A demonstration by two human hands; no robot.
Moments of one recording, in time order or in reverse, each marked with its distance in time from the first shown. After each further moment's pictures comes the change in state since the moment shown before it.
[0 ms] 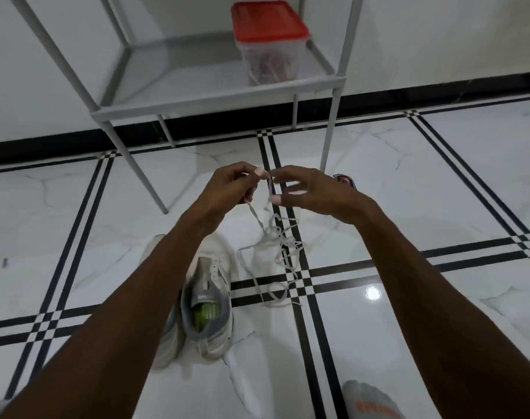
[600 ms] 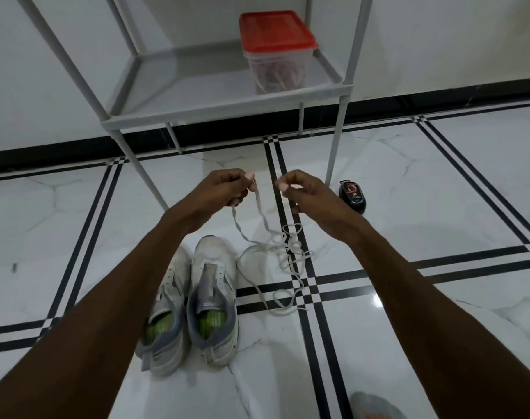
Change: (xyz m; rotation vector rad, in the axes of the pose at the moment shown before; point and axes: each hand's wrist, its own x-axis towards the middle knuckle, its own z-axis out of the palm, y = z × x) left_hand 0.005 0.004 -0.038 0.162 -0.136 0.029; right_hand 0.013 0.008 0.022 0.327 0.151 -0.058
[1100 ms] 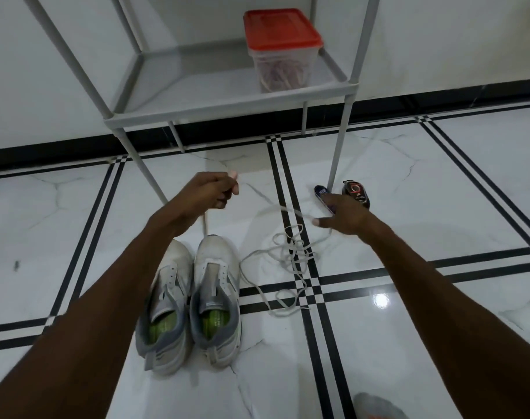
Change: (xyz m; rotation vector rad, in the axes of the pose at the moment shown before) left_hand -0.007 -0.016 -0.024 -0.046 0.061 -0.054; right_hand 0.000 0.051 -0.048 -0.641 0.048 0.343
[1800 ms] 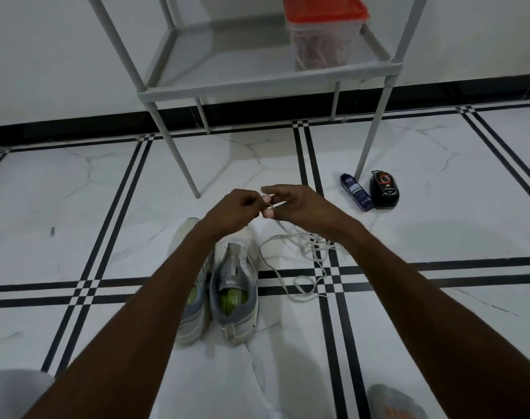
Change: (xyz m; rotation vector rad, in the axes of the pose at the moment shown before) left_hand -0.026 -0.044 0.029 0.318 0.022 -0.074; right_hand -0.015 -0.089 0.070 0.485 -0.276 -0.396
